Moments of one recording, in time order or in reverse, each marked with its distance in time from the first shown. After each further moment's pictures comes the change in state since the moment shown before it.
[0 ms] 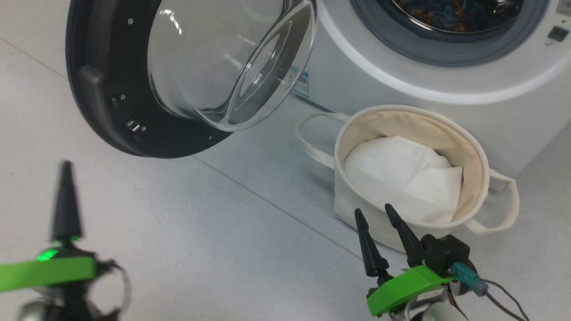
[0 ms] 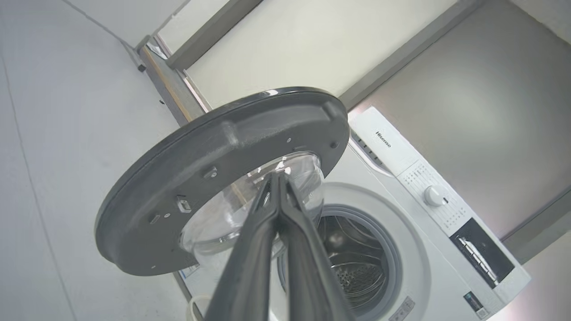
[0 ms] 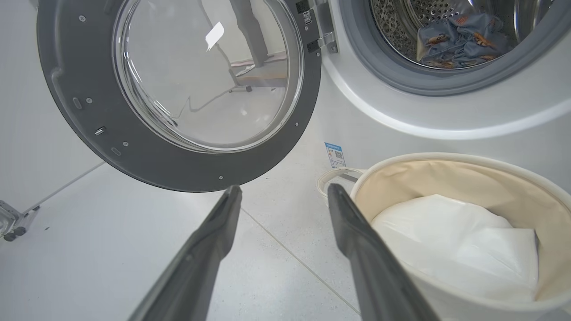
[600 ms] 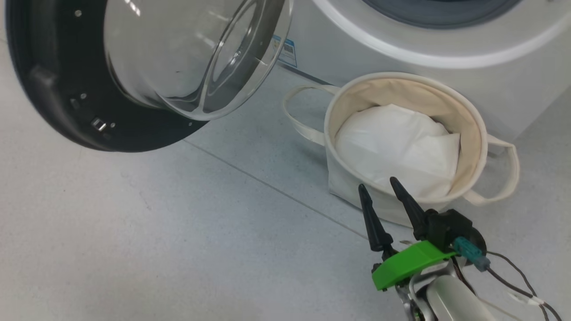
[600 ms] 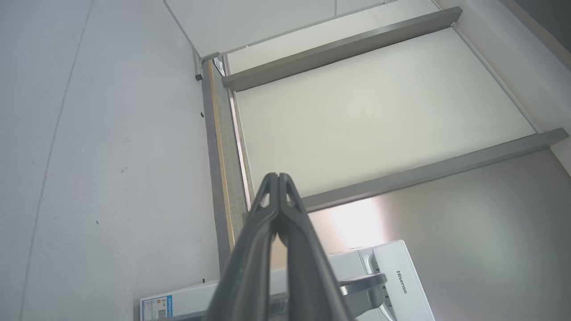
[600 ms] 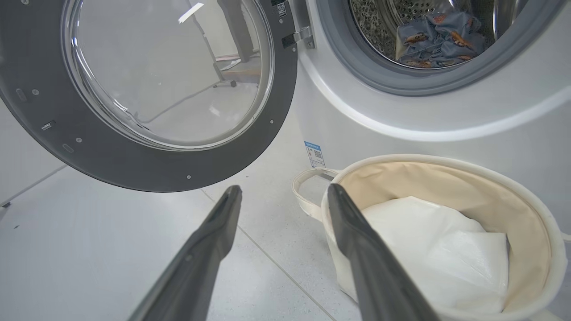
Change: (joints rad) left arm -0.406 0.325 0.337 0.514 -0.681 0.007 0.314; right arm -0.094 -0.029 0.003 0.032 -0.050 0.000 0.000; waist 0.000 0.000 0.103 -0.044
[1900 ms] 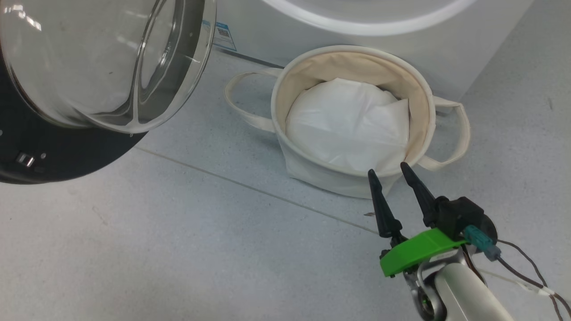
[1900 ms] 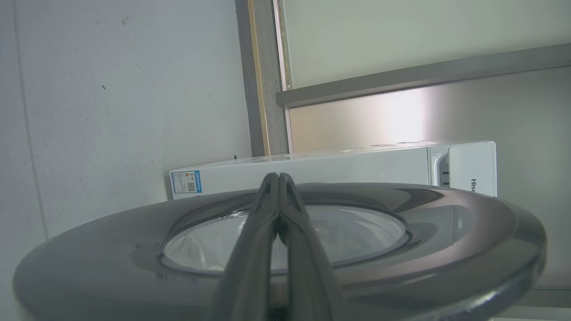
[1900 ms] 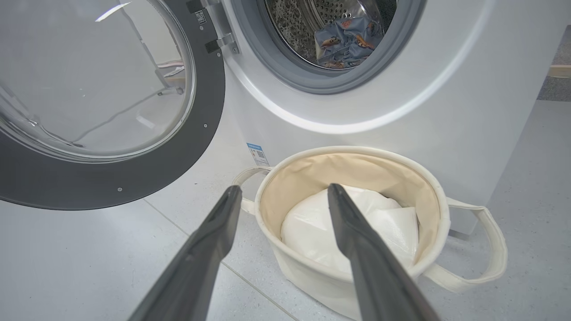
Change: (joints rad) left arm -0.313 0.073 -0.124 0.449 0.032 -0.007 0.351; right arm -0.046 -0.024 -0.025 -0.005 -0.008 0.000 0.000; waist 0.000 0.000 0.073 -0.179
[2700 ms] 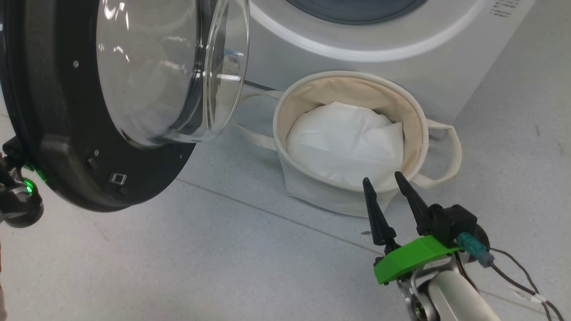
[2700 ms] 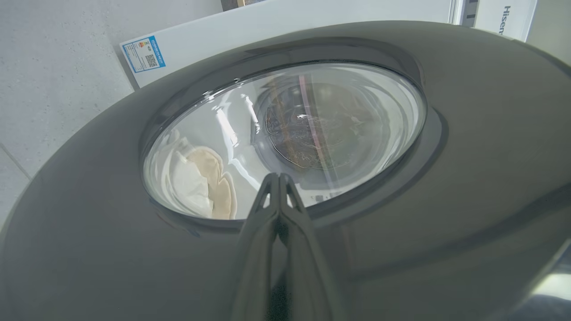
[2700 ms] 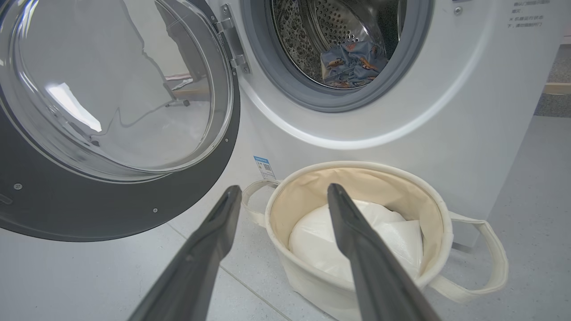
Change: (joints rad) left arm 0.099 -0.116 -0.137 -0.188 0.022 0.006 0.292; right arm 0.025 0.034 -0.002 0.012 0.002 0.000 0.000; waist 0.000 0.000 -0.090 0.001
